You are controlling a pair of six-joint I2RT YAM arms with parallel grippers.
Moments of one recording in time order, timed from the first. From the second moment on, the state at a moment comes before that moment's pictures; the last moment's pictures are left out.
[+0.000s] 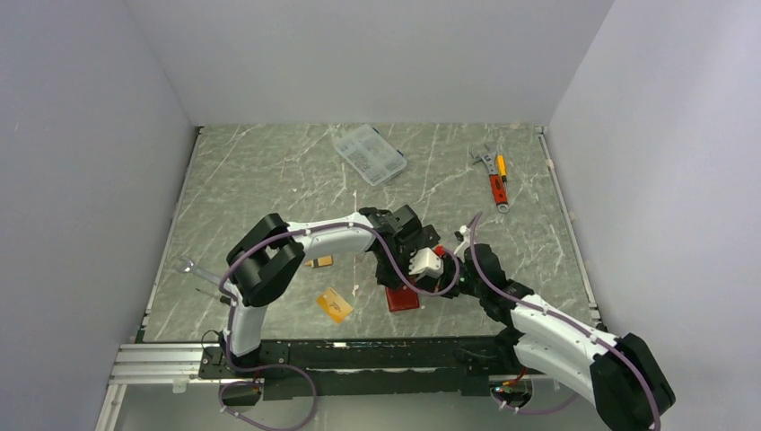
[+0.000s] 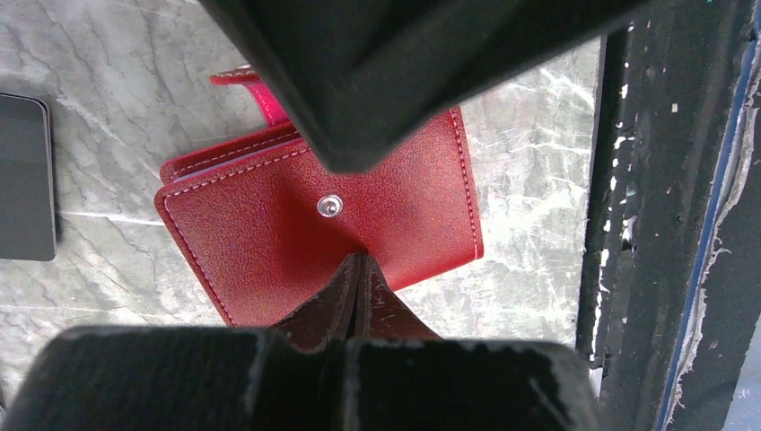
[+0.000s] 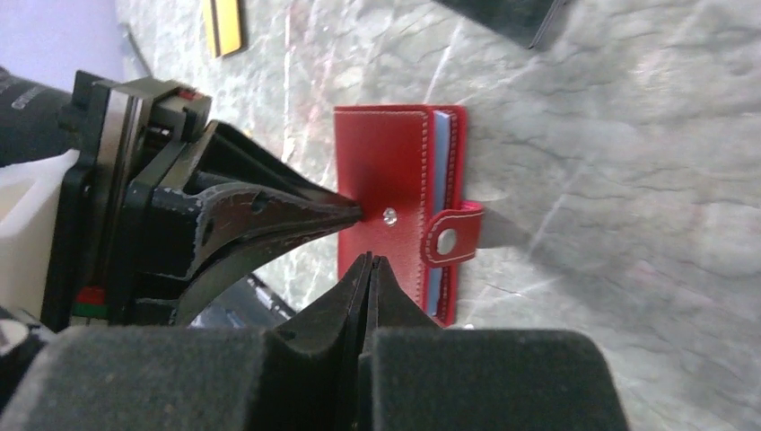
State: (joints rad) left arm -0.97 1.98 1.40 -0.74 0.48 0.63; right arm 0.56 0.87 0.21 0.05 -0.30 0.85
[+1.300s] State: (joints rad) left arm -0.99 1.57 1.02 -0.42 0.37 0.90; right arm 0.52 1.19 0.27 0.13 -0.45 0.83
